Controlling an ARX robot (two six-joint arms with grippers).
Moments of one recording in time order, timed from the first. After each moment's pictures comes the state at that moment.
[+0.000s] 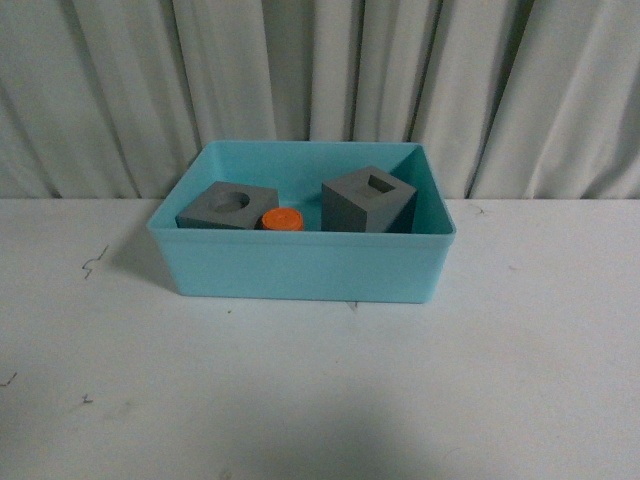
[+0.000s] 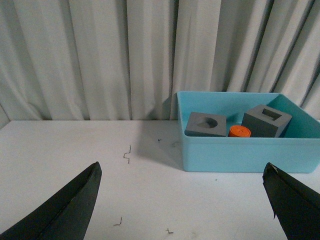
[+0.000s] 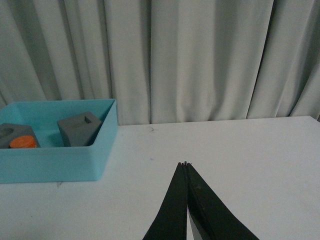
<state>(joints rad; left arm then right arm) 0.00 0.01 0.01 0.00 0.00 -0.01 0.00 0.19 0.01 0.20 0.00 0.00</state>
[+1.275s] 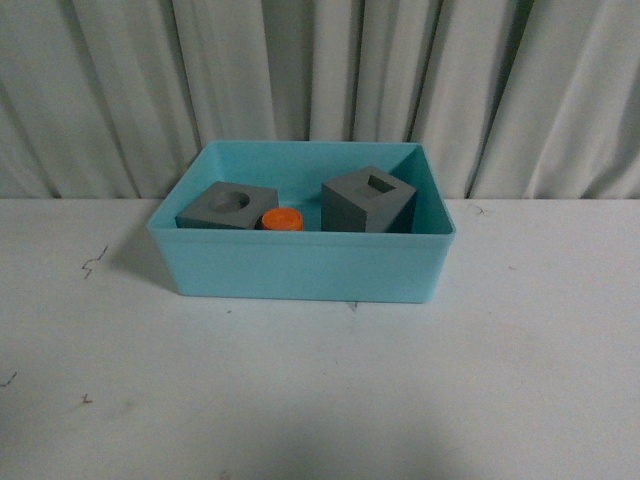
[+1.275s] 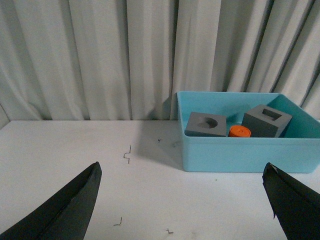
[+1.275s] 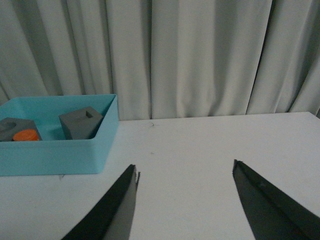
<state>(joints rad) 0.00 0.01 0.01 0.00 0.00 -0.01 0.00 0.00 0.01 0.00 0.00 0.00</state>
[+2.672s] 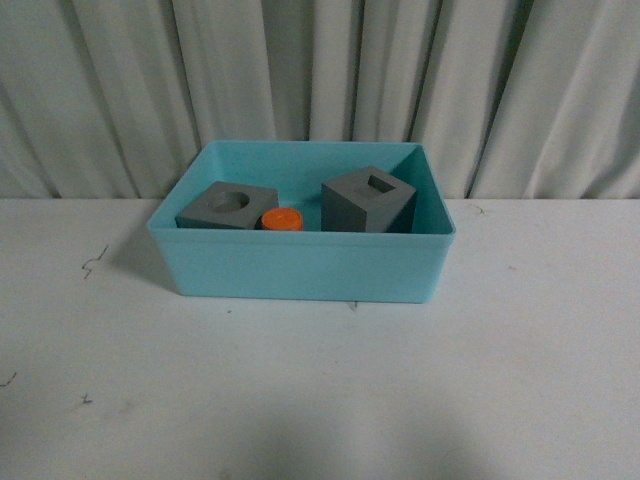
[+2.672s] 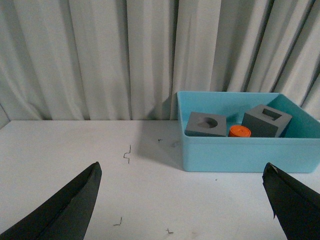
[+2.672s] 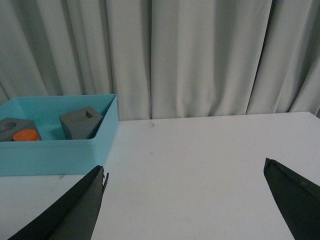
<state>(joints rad) 0.00 0.01 0.01 0.00 0.00 -0.01 0.00 0.00 0.01 0.00 0.00 0.00</state>
